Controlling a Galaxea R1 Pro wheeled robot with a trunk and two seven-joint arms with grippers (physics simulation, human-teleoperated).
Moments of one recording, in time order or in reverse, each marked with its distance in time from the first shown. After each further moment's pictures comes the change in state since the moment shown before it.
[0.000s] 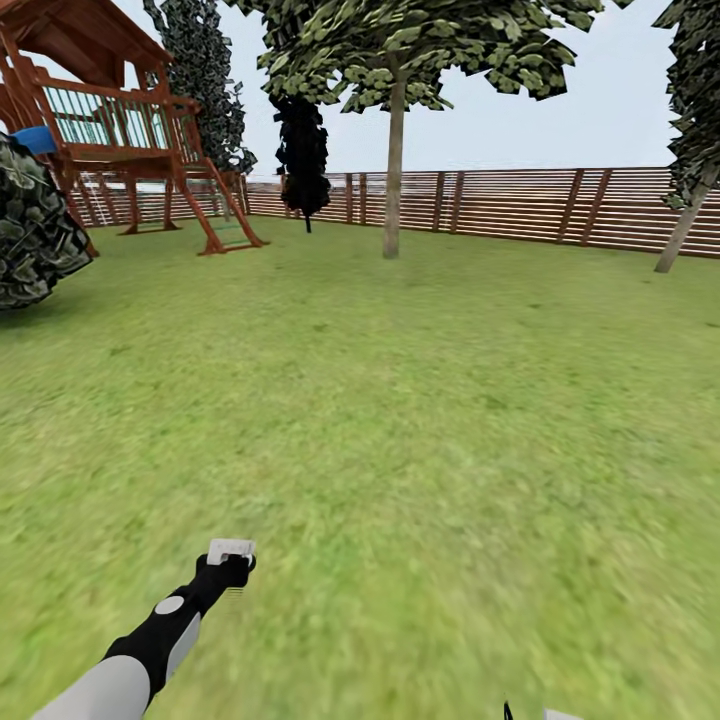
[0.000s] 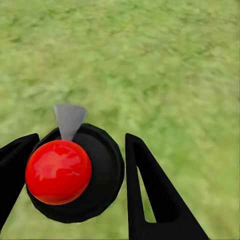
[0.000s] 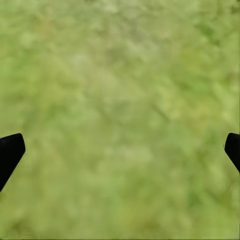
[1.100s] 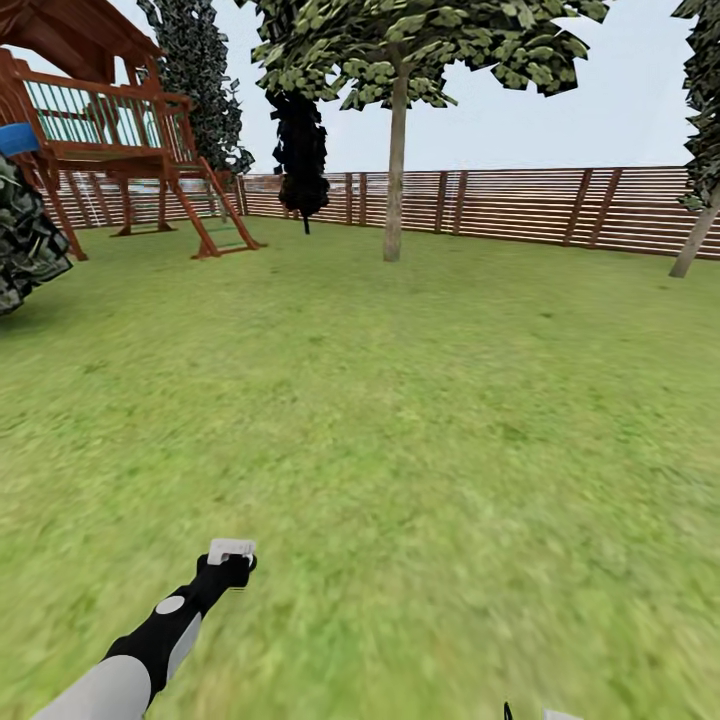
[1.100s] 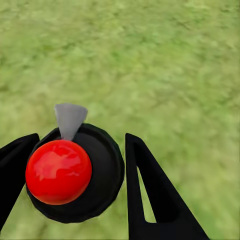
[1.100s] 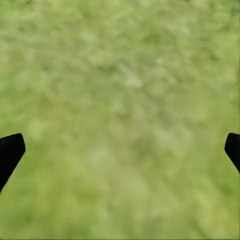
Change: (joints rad) left arm 0.000 -0.002 0.000 -0.001 0.003 0.000 0.000; right arm 0.000 0.000 0.000 0.000 0.000 0.000 0.000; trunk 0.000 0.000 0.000
